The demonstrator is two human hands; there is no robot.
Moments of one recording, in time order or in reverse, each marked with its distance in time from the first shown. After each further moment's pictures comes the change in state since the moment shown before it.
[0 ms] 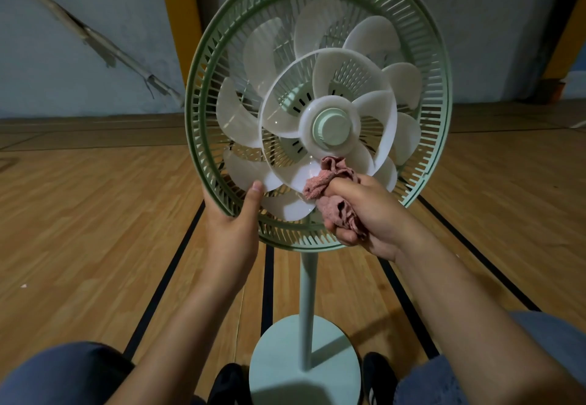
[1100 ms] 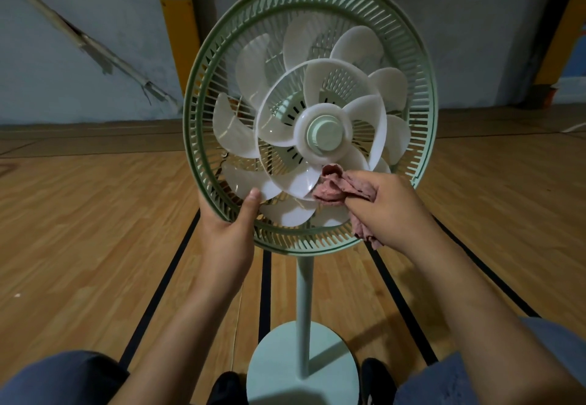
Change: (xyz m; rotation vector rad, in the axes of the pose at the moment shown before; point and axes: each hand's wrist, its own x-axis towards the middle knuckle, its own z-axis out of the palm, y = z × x) left_hand 0.002 0.000 -0.001 0.016 -0.026 0.053; right_hand -0.013 -0.005 -0.036 -0.798 0.254 -0.354
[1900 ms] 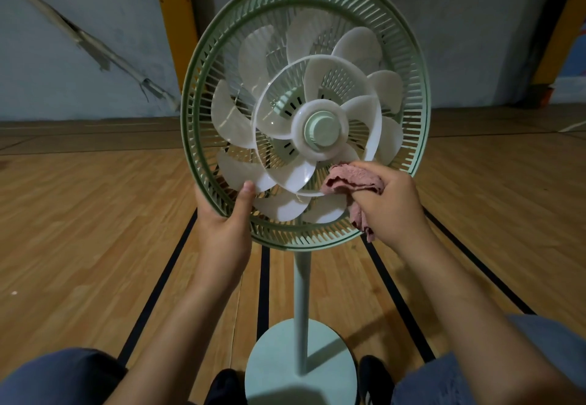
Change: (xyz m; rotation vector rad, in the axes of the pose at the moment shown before) left_hand 0.003 0.000 -0.001 0.006 0.047 -0.004; right_hand 0.007 0.017 0.013 0.230 0.202 0.033
